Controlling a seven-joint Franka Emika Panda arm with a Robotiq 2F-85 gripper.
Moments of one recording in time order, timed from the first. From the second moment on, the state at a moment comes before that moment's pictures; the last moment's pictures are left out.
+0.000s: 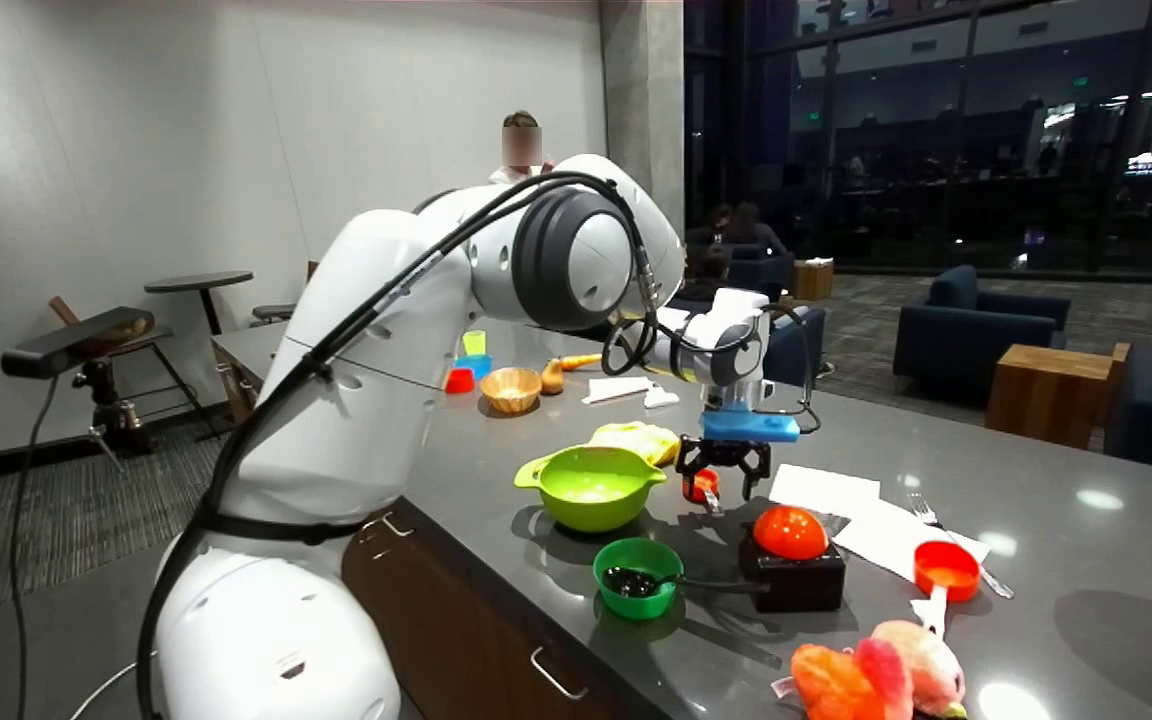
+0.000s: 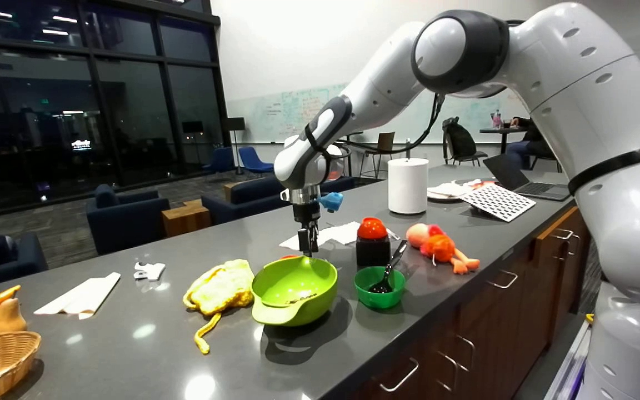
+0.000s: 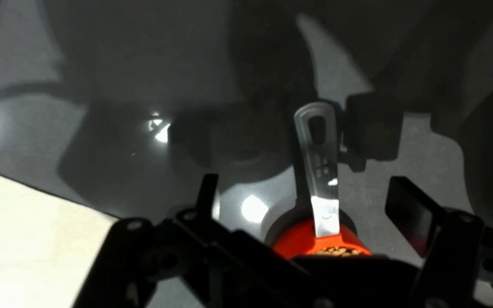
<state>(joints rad) -0.04 0.55 0.08 -1.68 -0.01 2.16 -0.69</state>
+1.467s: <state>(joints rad) -0.01 0.65 0.08 -1.56 -0.12 2.15 -0.68</state>
